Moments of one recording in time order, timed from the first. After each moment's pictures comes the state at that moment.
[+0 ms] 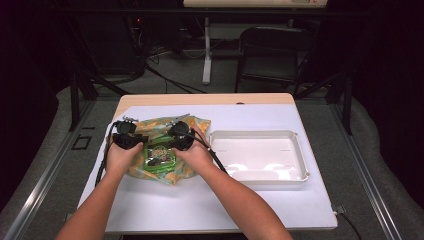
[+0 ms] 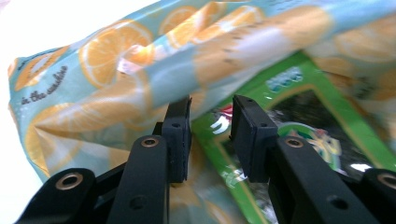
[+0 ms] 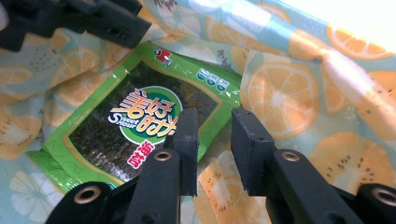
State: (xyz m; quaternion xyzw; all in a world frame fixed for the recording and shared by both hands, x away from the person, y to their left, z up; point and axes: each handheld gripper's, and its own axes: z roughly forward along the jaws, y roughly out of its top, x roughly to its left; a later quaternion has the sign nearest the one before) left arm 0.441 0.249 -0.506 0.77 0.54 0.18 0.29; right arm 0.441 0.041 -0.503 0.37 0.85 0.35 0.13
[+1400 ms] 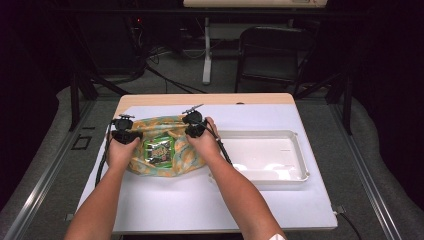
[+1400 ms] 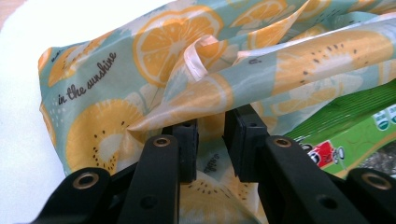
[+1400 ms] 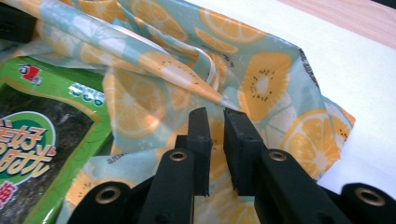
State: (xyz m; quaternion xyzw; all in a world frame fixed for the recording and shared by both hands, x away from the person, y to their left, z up) left arm 0.482 0.273 -0.538 0.74 0.60 0.17 0.27; right arm 0.493 0.009 -0.517 0.45 0.82 0.31 0.17
